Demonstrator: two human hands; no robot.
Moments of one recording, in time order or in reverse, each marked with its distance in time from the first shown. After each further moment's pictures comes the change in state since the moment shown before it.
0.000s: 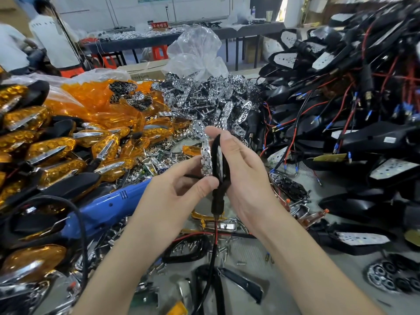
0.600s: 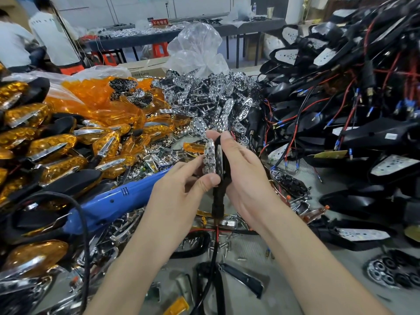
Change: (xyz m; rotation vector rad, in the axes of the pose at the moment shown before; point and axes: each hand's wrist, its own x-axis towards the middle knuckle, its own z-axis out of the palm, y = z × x) left_hand 0.002 -0.010 0.013 0.190 0.121 -0.068; right_hand 0.004 0.005 -0.001 0.094 0.045 0.130
